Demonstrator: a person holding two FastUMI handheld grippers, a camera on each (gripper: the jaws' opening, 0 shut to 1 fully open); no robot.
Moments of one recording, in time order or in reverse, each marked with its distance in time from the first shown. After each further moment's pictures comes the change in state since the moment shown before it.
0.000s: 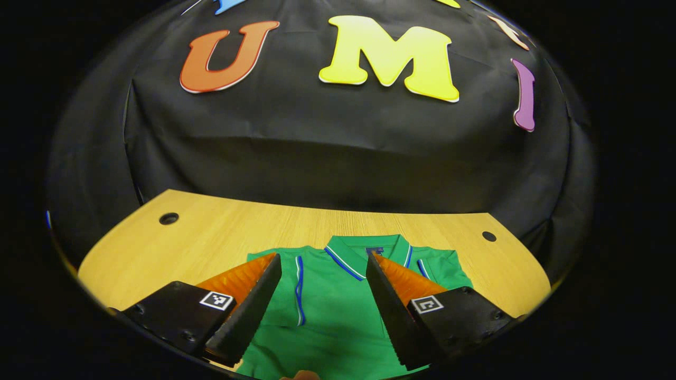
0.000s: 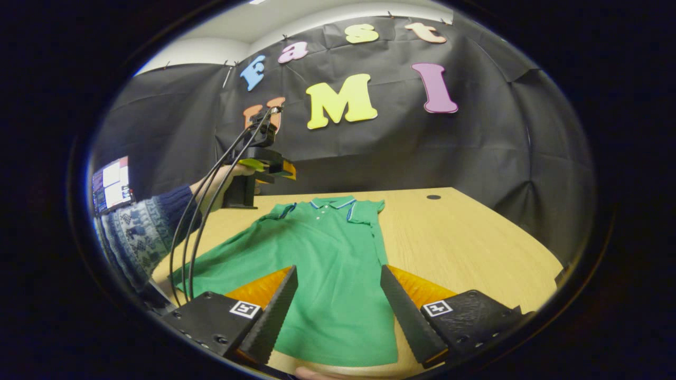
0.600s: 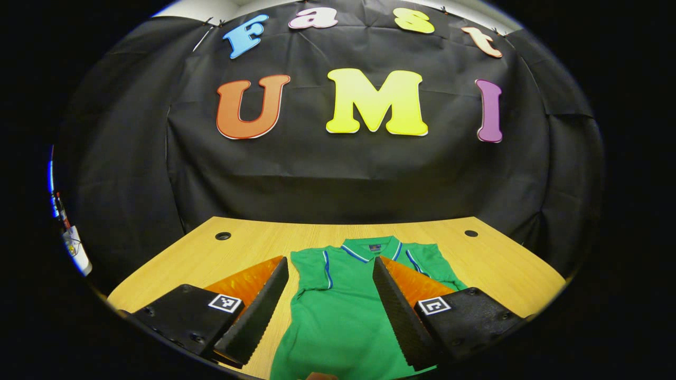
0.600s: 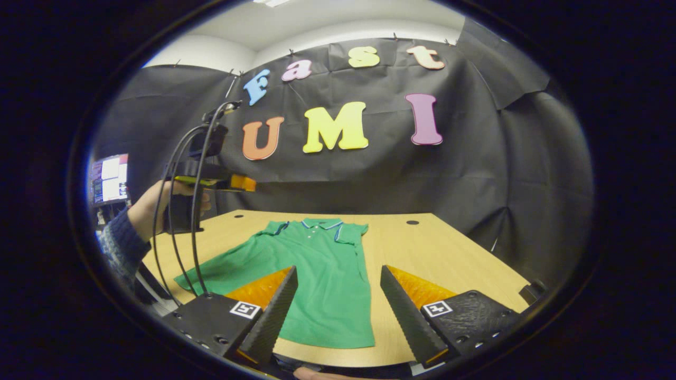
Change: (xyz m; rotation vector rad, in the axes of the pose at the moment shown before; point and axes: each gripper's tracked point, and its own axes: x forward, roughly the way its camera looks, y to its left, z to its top) left arm -0.180 0.026 -0.028 0.042 -0.161 0.023; right arm -0.066 -0.009 0.027 -0.065 -0.130 -0.088
